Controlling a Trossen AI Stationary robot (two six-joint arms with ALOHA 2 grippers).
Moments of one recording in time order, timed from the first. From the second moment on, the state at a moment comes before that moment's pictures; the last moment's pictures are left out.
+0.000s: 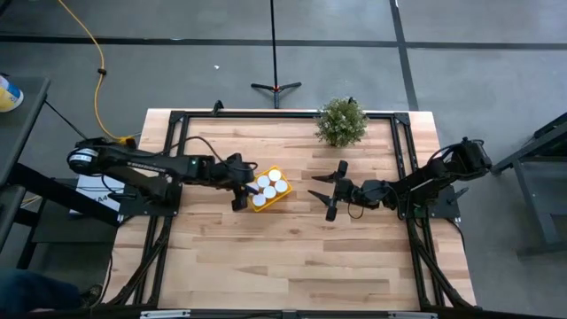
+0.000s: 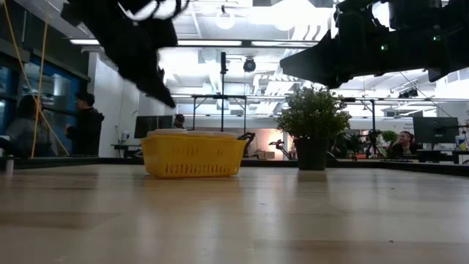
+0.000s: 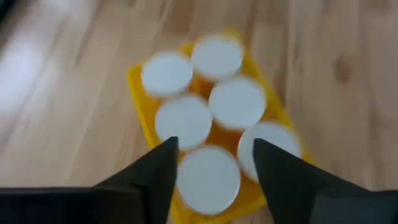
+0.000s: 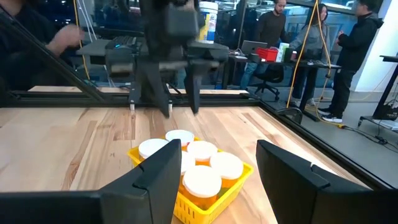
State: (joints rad) left arm 0.00 1.24 0.74 -0.34 -0.17 -0.10; right arm 0.20 1.50 0.35 1.15 0.46 -0.07
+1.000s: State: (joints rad) left arm -0.14 0.44 0.26 0.05 -0.19 0.05; right arm 0.20 1.50 0.35 1.17 0.46 -0.04
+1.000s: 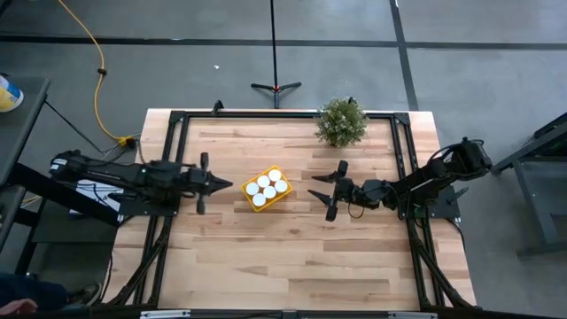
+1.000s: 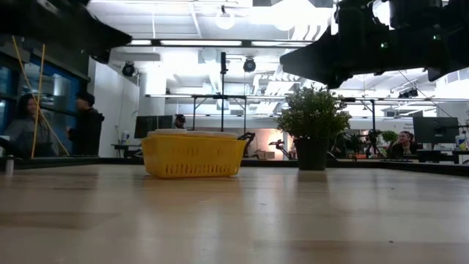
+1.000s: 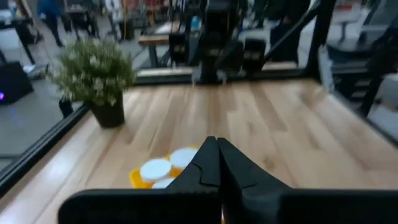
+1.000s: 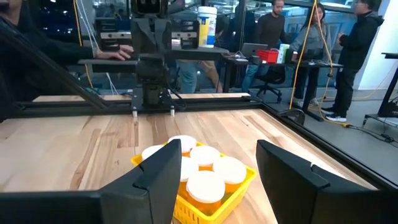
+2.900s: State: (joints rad) left arm -0.14 0.07 0.26 -0.27 -0.21 0.05; right arm 0.12 0.86 0.37 0.44 0.19 -0.07
